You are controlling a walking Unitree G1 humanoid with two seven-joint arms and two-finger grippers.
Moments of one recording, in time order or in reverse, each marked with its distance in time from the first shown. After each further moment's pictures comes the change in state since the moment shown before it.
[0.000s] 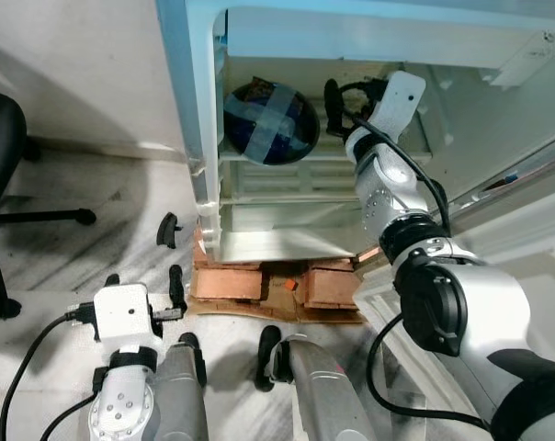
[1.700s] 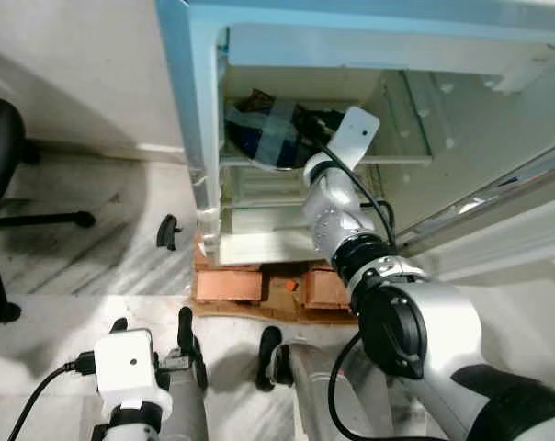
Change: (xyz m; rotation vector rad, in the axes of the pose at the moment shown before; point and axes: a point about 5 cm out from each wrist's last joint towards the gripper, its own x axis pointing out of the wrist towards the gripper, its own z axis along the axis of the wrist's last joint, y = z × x) left arm -0.056 -0.007 -0.007 -0.042 0.124 -0.021; right arm -0.013 0.059 -0.045 0.247 0.186 -0.255
